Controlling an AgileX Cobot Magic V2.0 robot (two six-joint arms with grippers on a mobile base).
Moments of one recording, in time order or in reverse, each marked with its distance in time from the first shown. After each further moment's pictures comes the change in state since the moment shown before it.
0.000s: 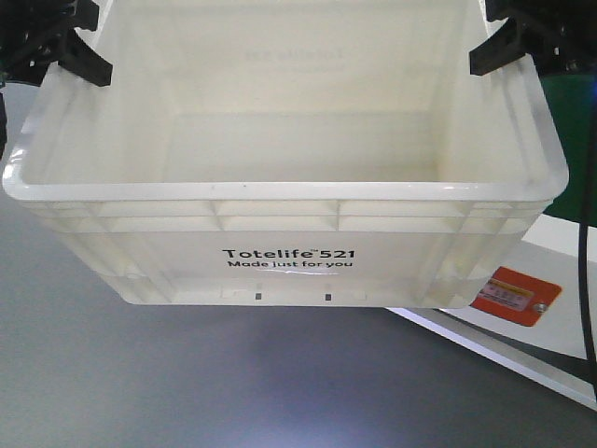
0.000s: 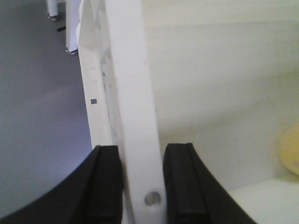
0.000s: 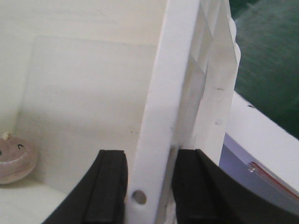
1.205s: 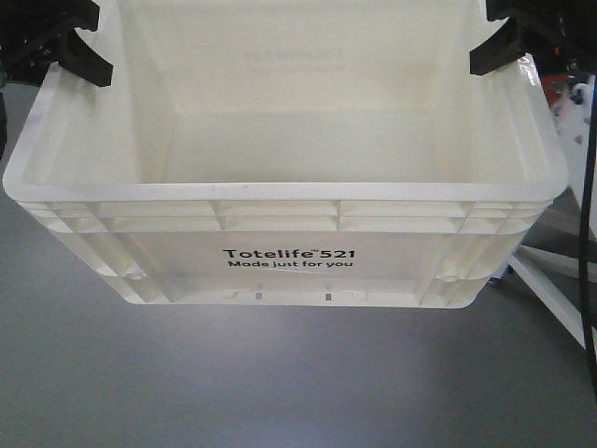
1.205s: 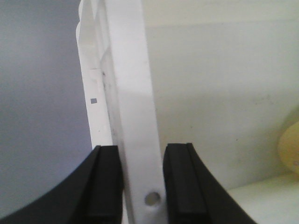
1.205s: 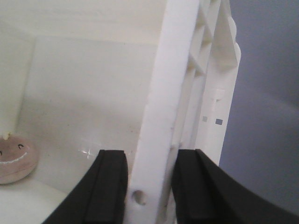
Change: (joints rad) left arm 0.000 0.000 0.000 -0.001 0.000 0.000; right arm 0.000 0.000 0.000 0.000 0.000 0.000
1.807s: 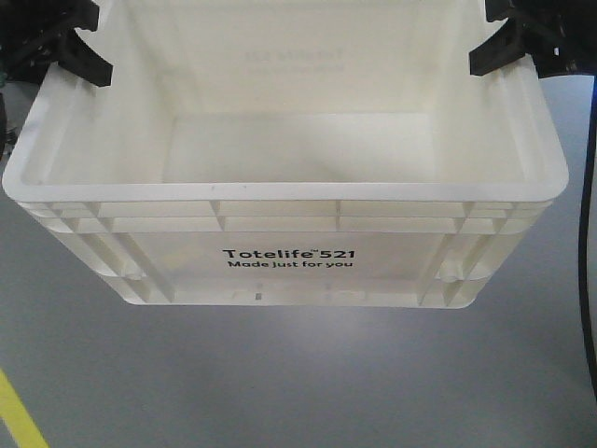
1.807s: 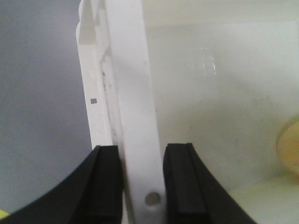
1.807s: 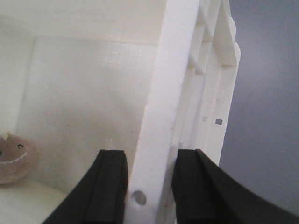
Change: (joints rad) left arm 0.000 0.000 0.000 0.000 0.000 0.000; right arm 0.000 0.000 0.000 0.000 0.000 0.000
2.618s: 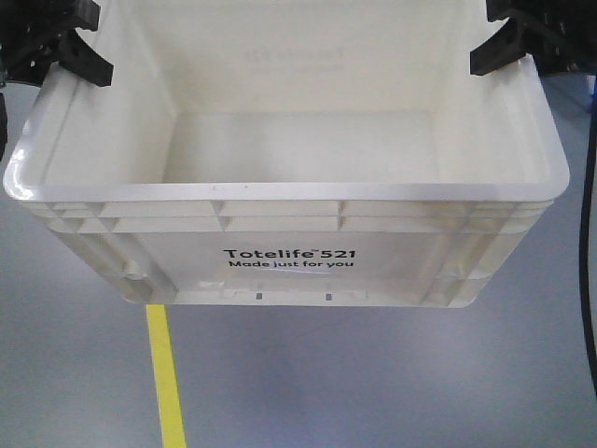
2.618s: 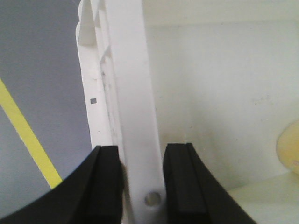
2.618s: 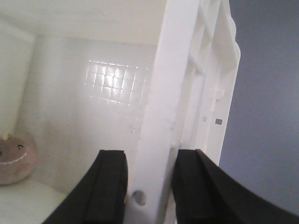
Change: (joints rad) left arm 0.000 0.000 0.000 0.000 0.000 0.000; right arm 0.000 0.000 0.000 0.000 0.000 0.000
